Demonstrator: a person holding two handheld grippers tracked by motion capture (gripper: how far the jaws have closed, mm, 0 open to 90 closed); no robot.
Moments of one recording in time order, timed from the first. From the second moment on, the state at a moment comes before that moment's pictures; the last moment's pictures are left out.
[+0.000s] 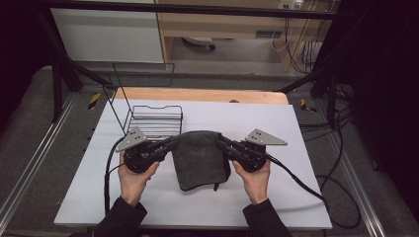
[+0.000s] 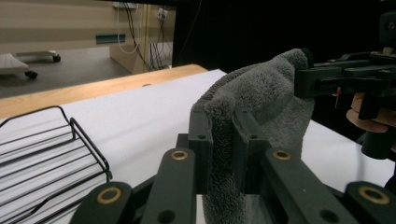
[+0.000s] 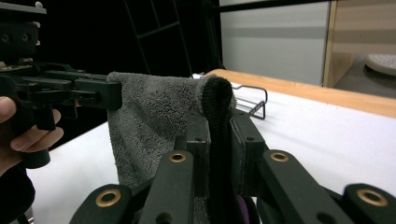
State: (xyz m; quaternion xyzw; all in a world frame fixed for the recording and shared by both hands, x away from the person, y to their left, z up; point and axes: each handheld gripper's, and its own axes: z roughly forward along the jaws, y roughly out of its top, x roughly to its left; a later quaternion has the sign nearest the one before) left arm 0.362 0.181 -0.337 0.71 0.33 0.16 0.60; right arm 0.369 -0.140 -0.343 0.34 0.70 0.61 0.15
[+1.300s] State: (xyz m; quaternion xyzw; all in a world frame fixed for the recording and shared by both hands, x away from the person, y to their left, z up) left arm 0.347 0.198 -0.290 0.66 0.29 0.21 0.66; right arm 0.348 -0.118 -0.298 0.29 0.64 0.68 0.23
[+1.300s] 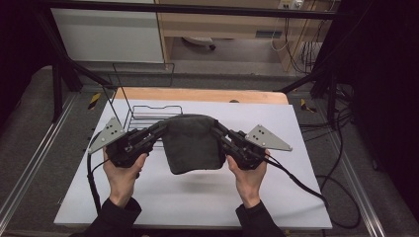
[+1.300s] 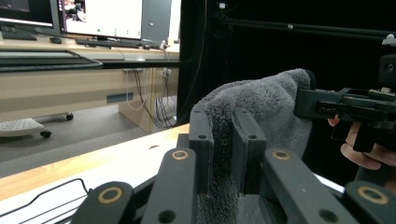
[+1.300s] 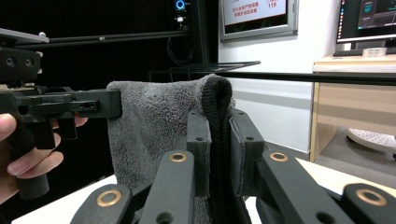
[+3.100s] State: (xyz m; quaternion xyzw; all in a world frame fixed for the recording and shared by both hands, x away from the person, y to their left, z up) left arm 0.389 0.286 -0.201 0.57 0.33 0.30 0.69; right arm 0.408 -0.006 -0.203 0.26 0.60 0.70 0.28
